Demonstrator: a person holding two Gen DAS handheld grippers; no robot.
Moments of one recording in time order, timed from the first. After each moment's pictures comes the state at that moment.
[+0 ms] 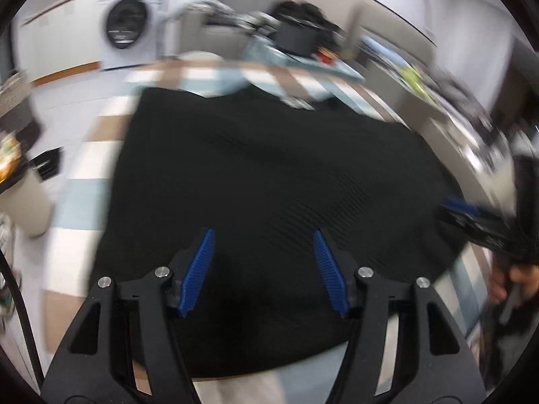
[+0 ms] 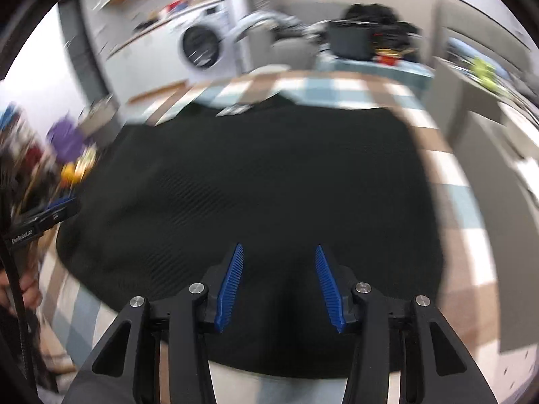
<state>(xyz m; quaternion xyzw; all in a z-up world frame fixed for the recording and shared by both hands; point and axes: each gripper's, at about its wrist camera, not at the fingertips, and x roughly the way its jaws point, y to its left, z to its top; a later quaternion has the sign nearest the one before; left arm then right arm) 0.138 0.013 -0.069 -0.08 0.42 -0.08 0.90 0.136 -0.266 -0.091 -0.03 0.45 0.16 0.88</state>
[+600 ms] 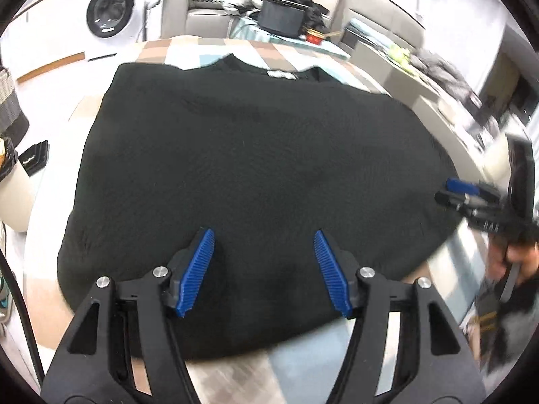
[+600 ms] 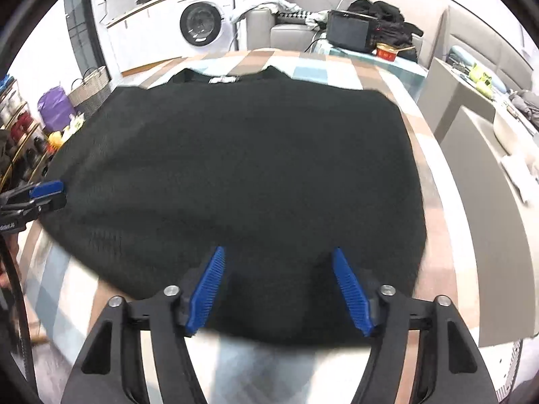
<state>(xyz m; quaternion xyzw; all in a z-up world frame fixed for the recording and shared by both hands) 0.124 0.017 -0.077 -0.10 0.44 -0.09 0.89 0.119 -0.282 -0.102 -0.07 0.46 0.13 0.88</state>
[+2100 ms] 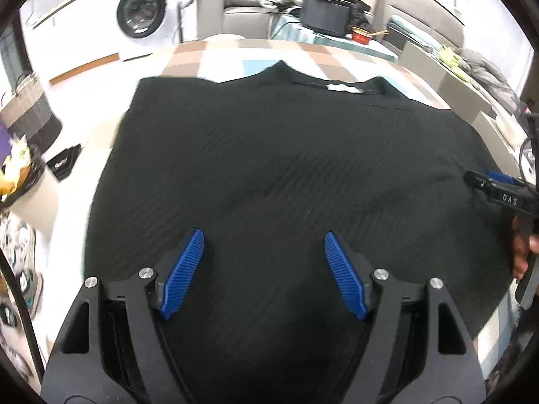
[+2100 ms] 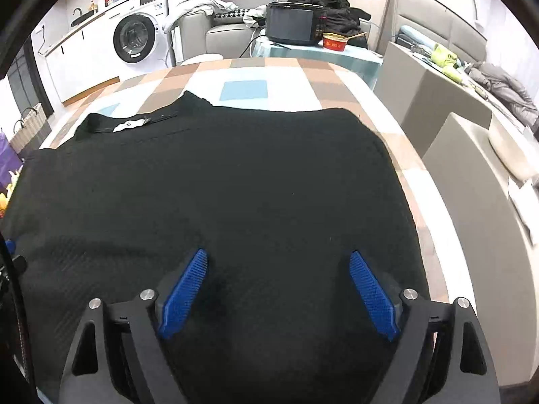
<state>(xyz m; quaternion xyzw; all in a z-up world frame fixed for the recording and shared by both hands) 0.197 0.033 -0.093 -0.07 0.46 0.01 0.89 0.246 -0.277 -0.119 -0.05 0.47 0.01 0.88</state>
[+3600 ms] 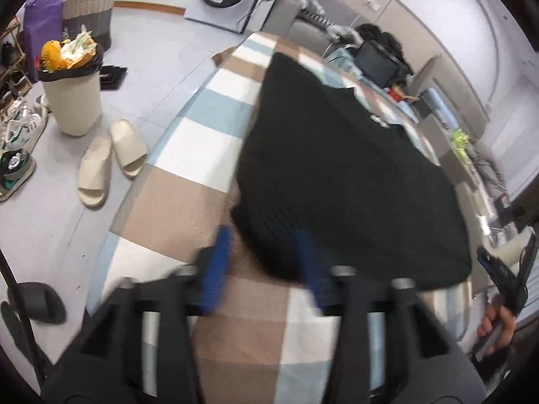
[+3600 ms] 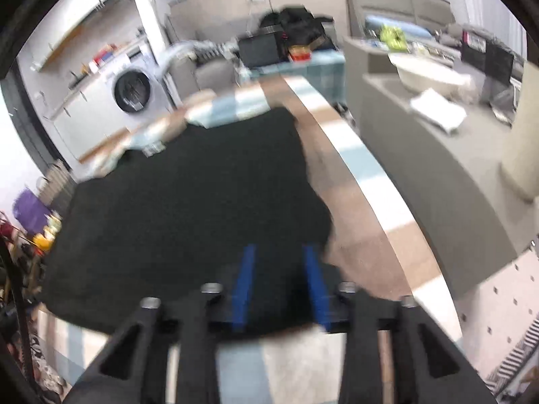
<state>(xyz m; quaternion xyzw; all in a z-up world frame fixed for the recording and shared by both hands) 0.028 0.119 -0.081 -0.26 0.41 0.06 0.87 0.091 -0.358 -0.069 0.09 0.41 0.02 0.91</state>
